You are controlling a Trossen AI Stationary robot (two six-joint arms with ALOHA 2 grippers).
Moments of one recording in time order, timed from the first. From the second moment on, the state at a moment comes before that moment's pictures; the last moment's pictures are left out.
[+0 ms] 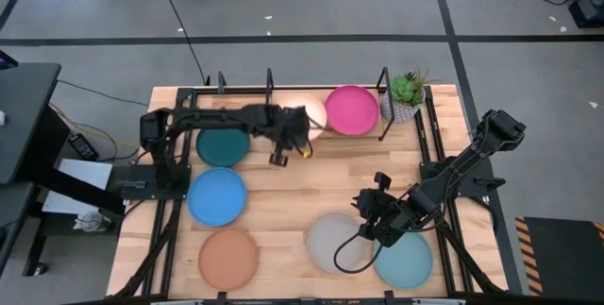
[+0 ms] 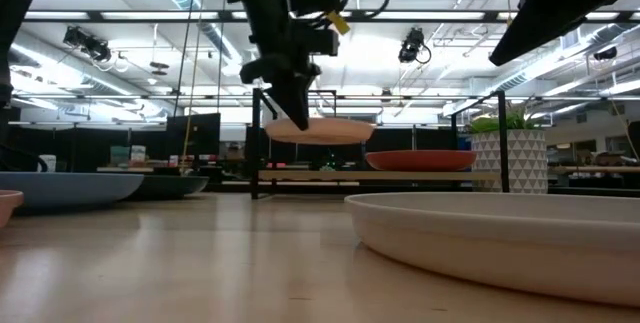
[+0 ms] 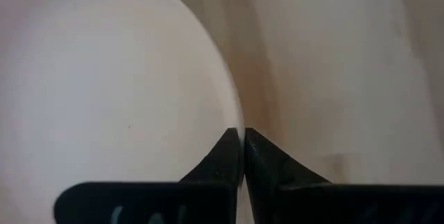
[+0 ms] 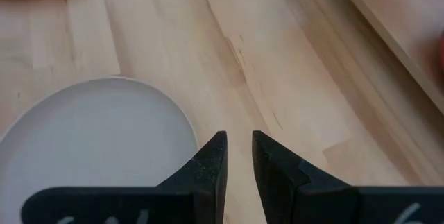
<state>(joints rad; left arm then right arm) 0.21 1.84 1.45 -0.74 -0.13 0.52 0.66 1.46 0.98 -0.67 0.69 0.86</state>
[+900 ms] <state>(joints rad) 0.30 1.90 1.42 -0.58 -0.06 0.45 0.66 1.46 0.97 -0.69 0.70 0.85</state>
